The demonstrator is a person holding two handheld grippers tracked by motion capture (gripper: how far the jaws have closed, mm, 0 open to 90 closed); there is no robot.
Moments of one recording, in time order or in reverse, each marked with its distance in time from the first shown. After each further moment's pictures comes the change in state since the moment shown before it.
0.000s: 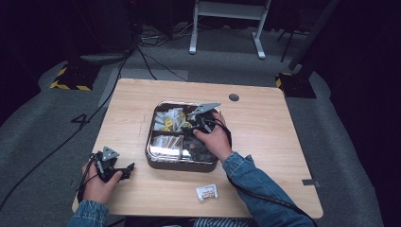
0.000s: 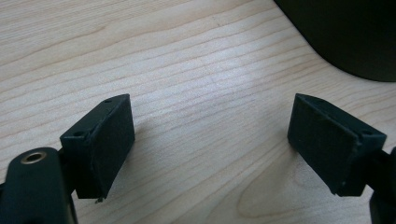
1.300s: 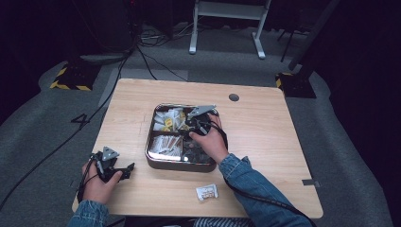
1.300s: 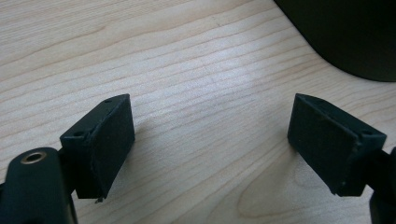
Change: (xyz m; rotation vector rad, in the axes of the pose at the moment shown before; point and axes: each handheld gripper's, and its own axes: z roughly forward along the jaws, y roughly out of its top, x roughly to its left) left arm 0.000 0.000 0.000 0.000 0.000 0.000; right arm 0.006 -0.001 0.011 0.003 -0.033 -0.008
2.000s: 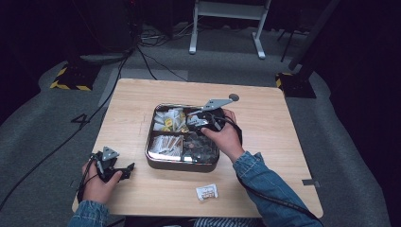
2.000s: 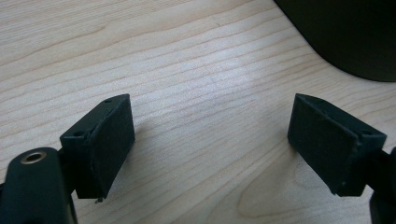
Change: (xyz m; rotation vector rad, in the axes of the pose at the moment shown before) left arm 0.001 0.000 0.000 0.001 -0.002 -0.001; right arm -0.010 0.009 -0.056 -0.062 -0.010 -0.011
